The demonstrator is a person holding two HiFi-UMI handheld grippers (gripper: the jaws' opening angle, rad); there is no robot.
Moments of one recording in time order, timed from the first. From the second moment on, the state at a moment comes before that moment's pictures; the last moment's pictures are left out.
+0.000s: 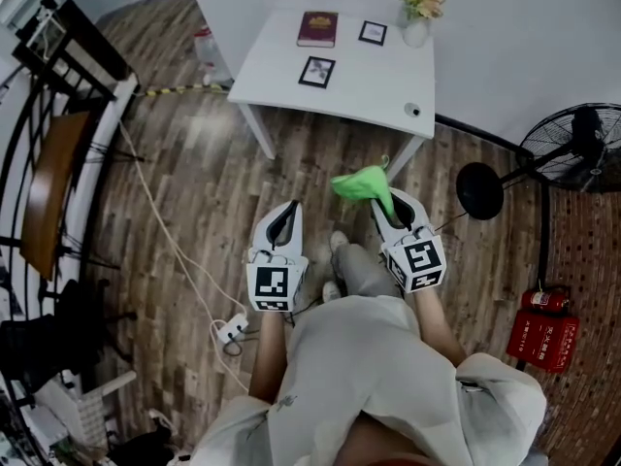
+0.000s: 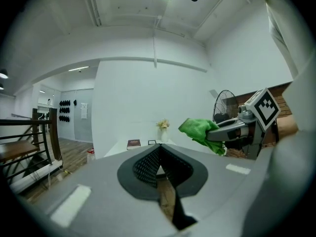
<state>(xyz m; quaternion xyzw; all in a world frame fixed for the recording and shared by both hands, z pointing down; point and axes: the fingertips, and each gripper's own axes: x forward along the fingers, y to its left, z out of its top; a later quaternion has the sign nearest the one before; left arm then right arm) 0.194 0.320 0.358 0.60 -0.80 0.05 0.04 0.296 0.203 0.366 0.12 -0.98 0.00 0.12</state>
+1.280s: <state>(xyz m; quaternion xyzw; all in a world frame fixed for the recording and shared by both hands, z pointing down) 0.022 0.105 0.373 0.57 -0.82 0.07 0.07 0.103 -0.015 0.391 0.07 -0.99 0.03 0.15</state>
